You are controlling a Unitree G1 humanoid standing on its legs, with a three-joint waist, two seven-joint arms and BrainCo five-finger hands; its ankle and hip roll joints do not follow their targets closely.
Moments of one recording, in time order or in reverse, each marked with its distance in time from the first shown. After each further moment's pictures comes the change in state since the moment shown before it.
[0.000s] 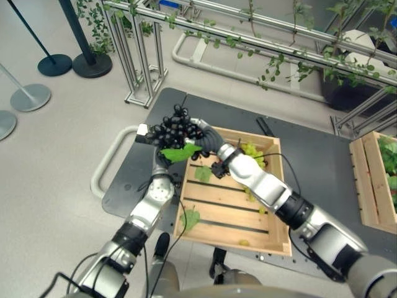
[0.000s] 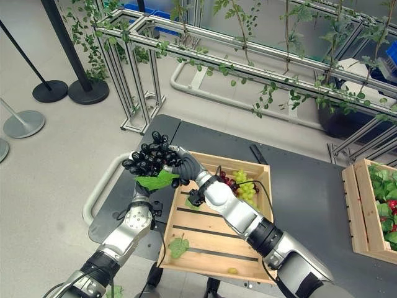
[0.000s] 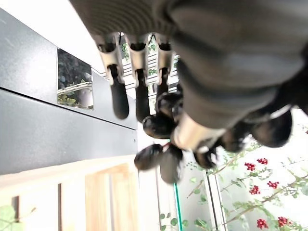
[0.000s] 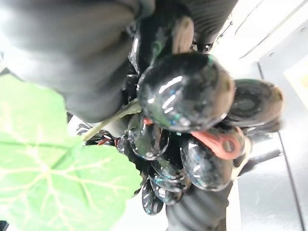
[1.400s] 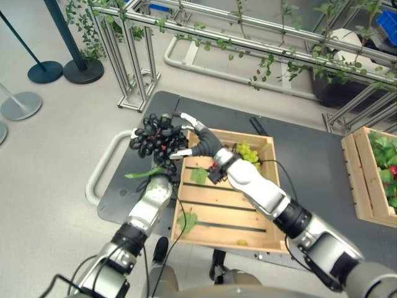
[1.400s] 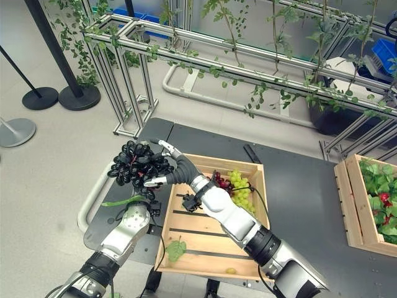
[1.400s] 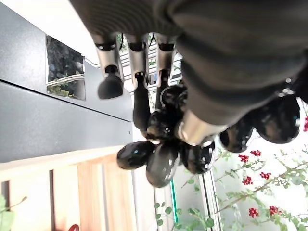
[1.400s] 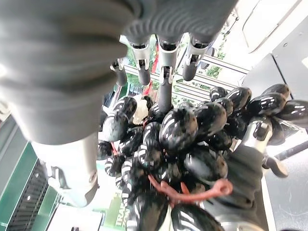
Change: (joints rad) left arm 0.019 0.005 0.039 0.000 0.000 -0.007 -0.052; right arm 0.085 0.028 -0.054 -0.052 0.018 -0.059 0.003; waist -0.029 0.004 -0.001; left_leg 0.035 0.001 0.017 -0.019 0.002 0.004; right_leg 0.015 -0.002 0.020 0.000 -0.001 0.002
